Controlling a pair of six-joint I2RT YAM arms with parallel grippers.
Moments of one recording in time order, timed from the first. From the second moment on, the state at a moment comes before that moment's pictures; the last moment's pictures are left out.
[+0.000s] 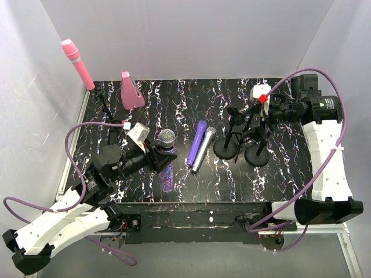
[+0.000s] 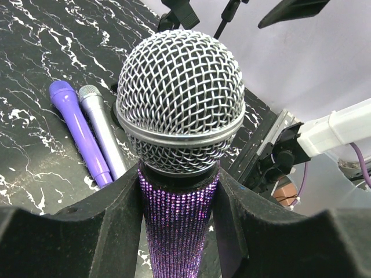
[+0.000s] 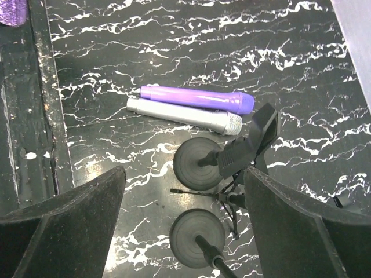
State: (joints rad) left arm -0.85 0.65 0.78 -0.21 0.10 -0.36; right arm 0.07 1.30 1.70 -1.41 -0.98 -1.10
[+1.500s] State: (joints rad) left arm -0.85 0.71 0.77 -0.10 0.15 -0.37; right arm 0.04 1.41 1.42 -0.90 -0.98 -0.95
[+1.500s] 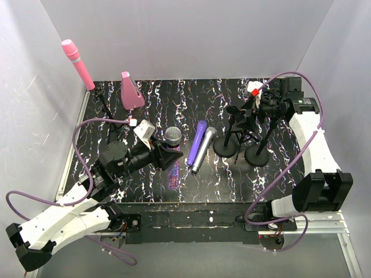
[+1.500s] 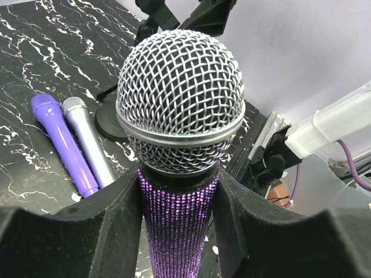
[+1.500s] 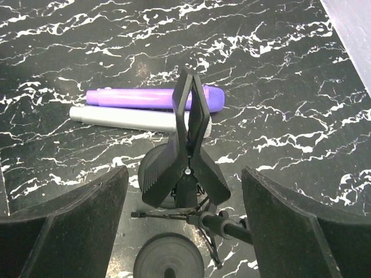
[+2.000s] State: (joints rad) left arm -0.85 0.75 0.77 -0.08 0.17 -0.37; right arm 0.04 1.43 1.40 -0.89 -1.06 -0.97
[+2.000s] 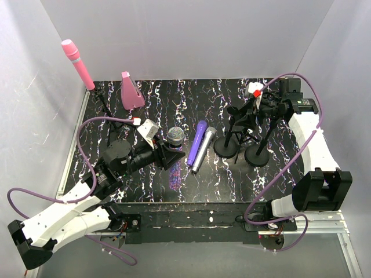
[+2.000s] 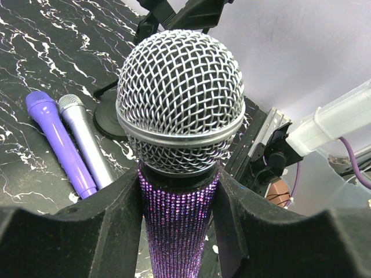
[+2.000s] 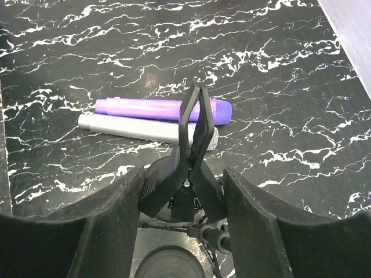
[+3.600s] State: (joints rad) left arm -0.85 1.39 1.27 0.16 0.54 -0.11; right arm 0.26 1.13 1.19 -1.01 -1.09 -0.92
